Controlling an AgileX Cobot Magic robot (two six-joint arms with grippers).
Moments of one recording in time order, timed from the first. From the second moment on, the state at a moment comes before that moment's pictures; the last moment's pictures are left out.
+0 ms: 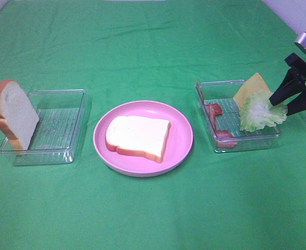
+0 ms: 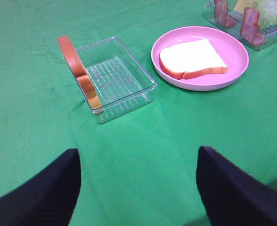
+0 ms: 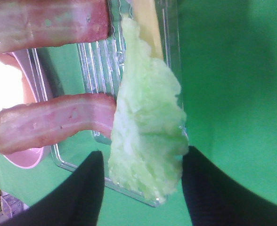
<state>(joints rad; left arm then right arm) -0.54 -0.01 -0.50 0.11 1.06 -0.09 -0.28 2.15 -1.51 0.68 1.20 -0.52</state>
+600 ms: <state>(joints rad) -0.54 -0.01 -0.50 0.11 1.06 -0.09 -0.28 2.15 -1.51 0.68 1.20 -0.52</state>
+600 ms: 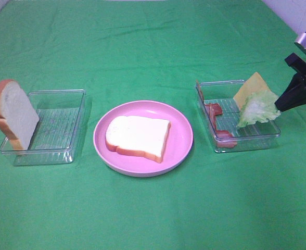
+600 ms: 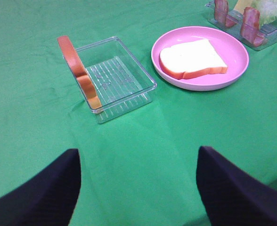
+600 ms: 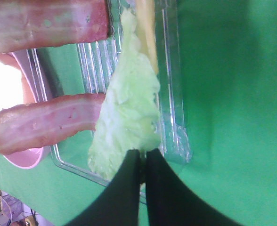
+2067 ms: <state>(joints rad) -0.54 -0.01 -0.50 0.11 1.06 -0.09 -0.09 1.76 -1.51 0.75 1.21 -0.53</state>
